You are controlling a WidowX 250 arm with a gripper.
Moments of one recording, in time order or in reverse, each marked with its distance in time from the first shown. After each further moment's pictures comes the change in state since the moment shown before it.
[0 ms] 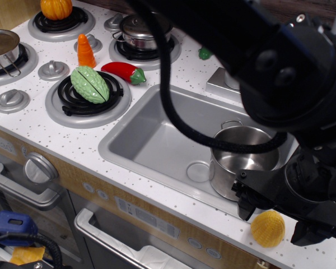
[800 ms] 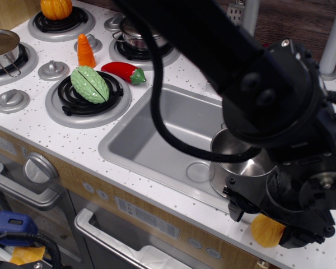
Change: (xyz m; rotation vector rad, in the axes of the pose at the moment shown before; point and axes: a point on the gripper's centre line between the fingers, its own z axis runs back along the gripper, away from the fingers) arm 0.001 0.006 -0.022 -0.025 -0.060 -0.062
